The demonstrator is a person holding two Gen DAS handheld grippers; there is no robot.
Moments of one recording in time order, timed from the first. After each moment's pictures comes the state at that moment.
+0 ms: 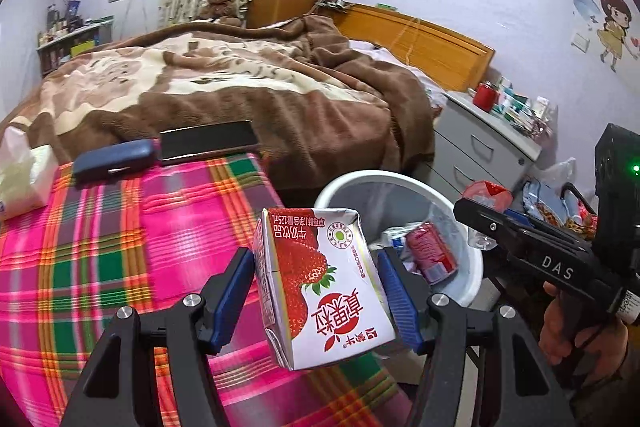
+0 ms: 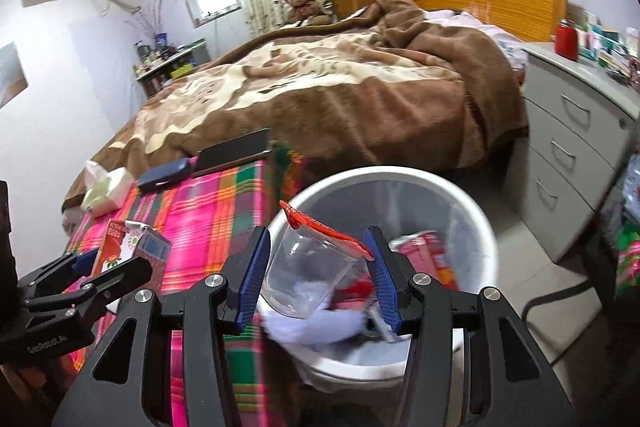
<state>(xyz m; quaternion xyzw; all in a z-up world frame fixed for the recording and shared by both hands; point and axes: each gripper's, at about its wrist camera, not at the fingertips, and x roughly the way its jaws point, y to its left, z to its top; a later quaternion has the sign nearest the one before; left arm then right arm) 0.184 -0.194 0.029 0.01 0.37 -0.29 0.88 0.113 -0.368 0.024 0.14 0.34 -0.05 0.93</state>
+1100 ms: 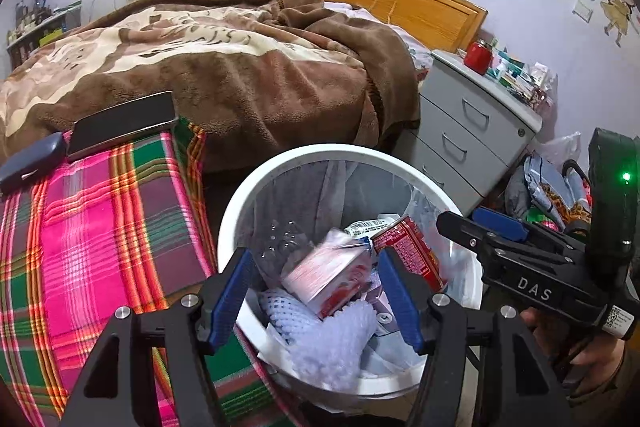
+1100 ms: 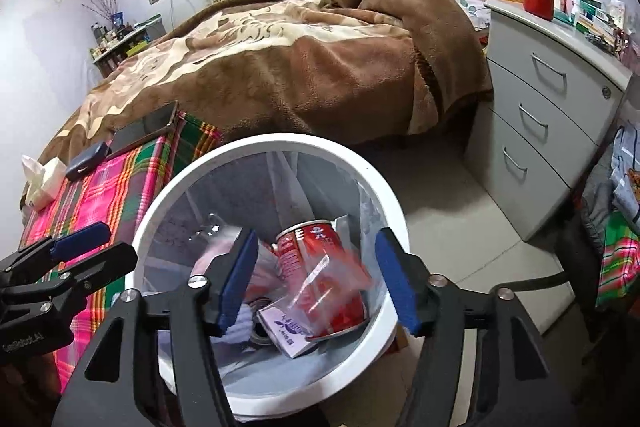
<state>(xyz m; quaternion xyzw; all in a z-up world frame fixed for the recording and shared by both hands) 0.223 -0.299 -0.021 0.03 0.42 -0.31 0.85 0.127 -0.442 -0.019 0.14 0.40 -0.09 0.90</state>
